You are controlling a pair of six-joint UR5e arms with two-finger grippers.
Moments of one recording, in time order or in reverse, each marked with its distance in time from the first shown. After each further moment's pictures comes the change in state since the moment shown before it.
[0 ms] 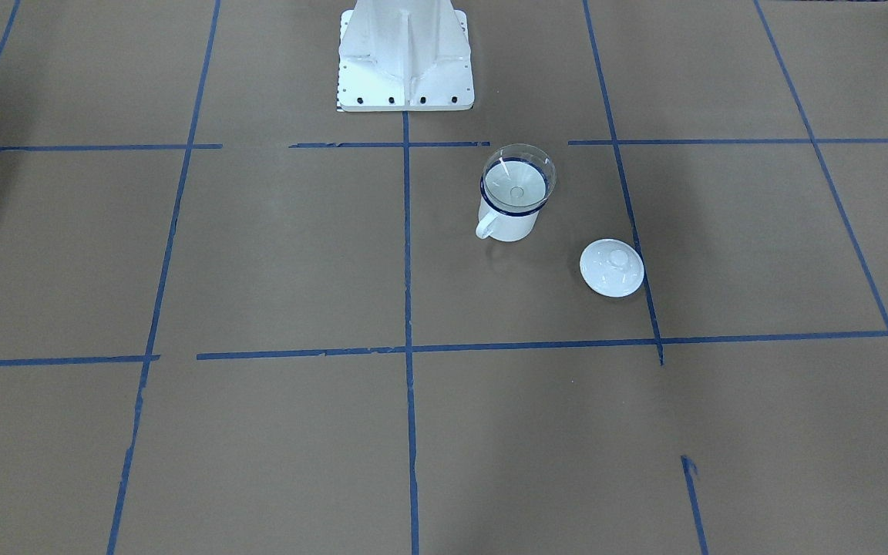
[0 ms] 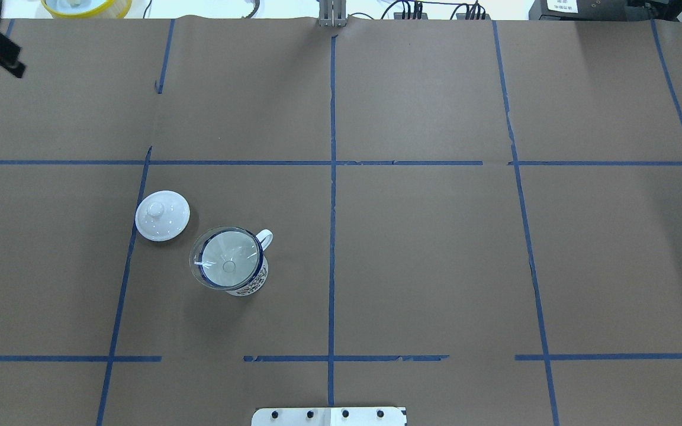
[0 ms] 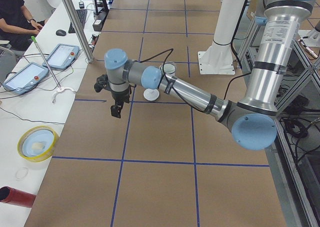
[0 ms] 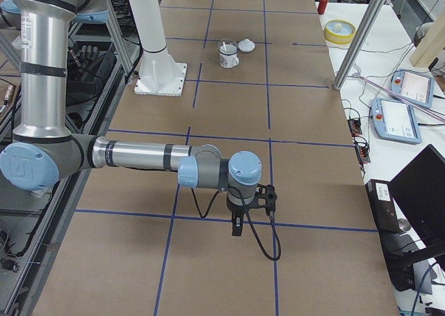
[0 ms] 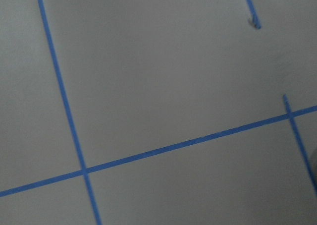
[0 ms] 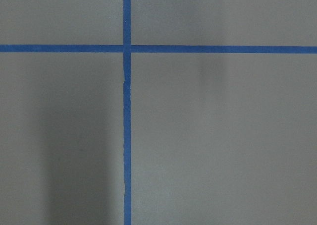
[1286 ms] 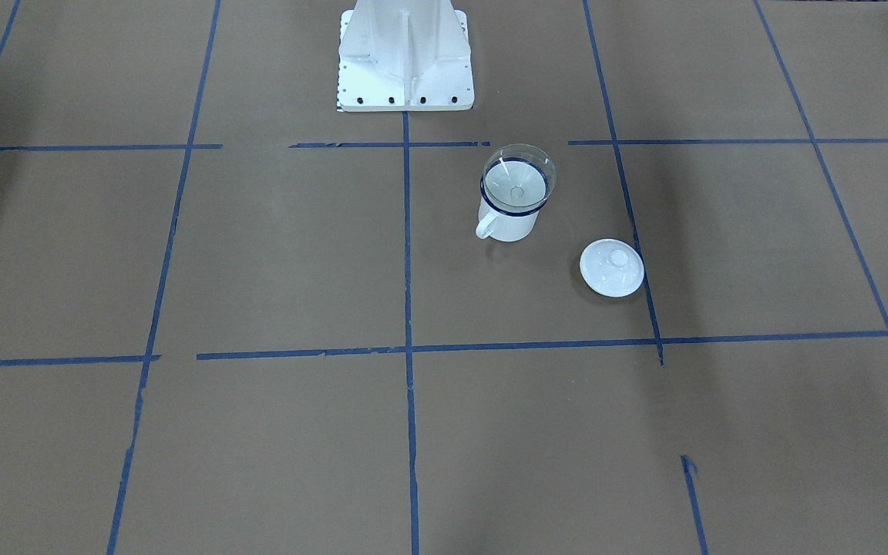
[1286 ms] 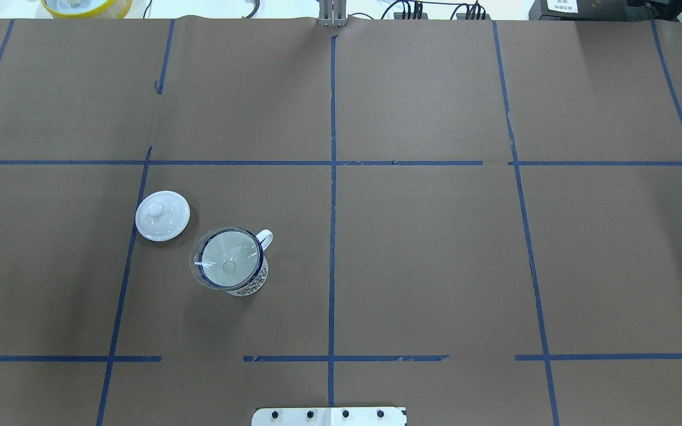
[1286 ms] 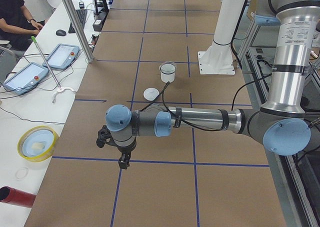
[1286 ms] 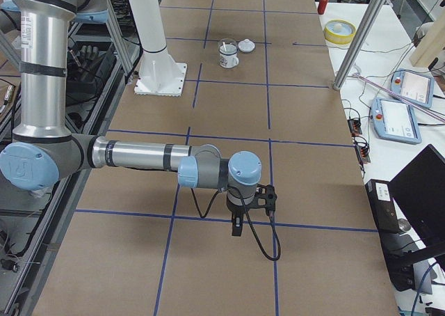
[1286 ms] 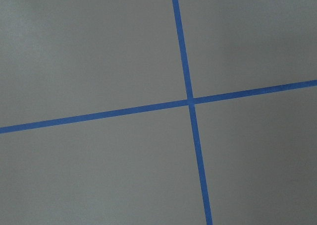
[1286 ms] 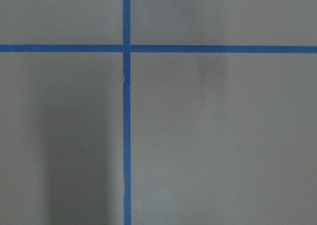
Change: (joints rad) left arm -0.129 0.060 0.184 -0.035 -0.010 0.070; right arm 0.000 0.000 0.000 0.000 0.000 0.000
